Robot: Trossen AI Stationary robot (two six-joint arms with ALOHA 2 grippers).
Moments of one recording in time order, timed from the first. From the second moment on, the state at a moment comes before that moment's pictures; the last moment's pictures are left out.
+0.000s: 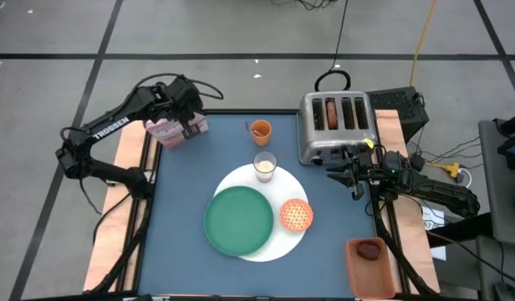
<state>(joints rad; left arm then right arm) 0.66 1.29 1.34 -1.11 -0.26 0.31 -0.30 0.01 0.02 0.07 -0.34 0.24</state>
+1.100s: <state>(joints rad) 0.43 1.29 1.78 -1.34 -0.20 0.16 -0.30 0.01 0.02 0.22 -0.16 0.36</state>
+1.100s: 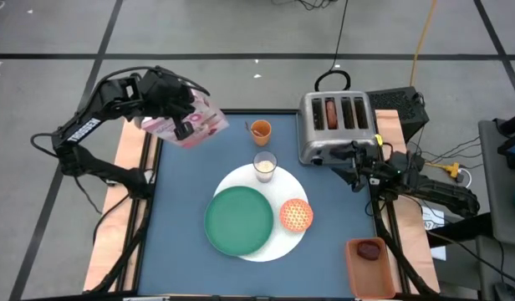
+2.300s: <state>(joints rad) 0.19 1.29 1.78 -1.33 -0.20 0.07 -0.30 0.67 0.42 0.31 -0.24 0.10</state>
